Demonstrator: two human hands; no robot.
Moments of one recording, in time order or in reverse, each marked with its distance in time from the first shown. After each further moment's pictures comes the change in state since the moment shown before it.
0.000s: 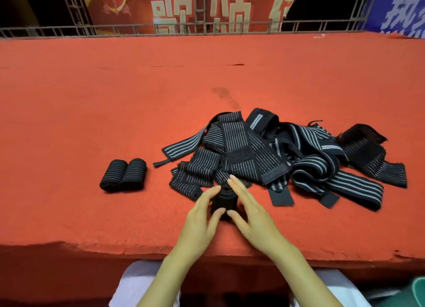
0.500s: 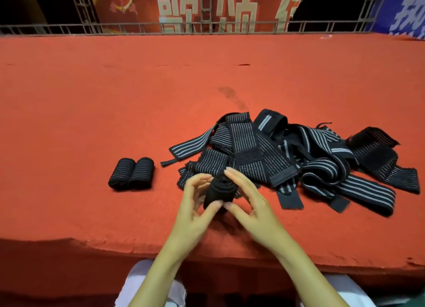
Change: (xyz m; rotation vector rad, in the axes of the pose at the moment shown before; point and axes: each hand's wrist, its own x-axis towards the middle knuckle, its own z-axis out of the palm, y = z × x) left_hand 0.008 0.025 -0.036 -0.398 0.067 -0.044; right_hand 0.020 -0.032 0.003 0.255 0.090 -0.085
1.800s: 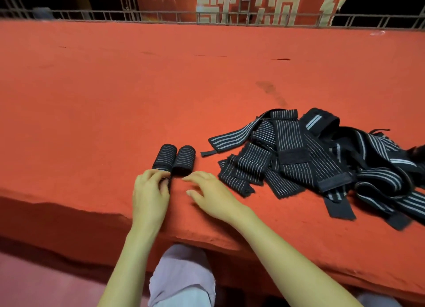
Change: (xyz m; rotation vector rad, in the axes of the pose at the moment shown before) left_hand 0.000 -0.020 -0.157 1.043 0.419 -0.186; right_hand 0.080 0.005 0.150 -0.373 -0.435 0.001
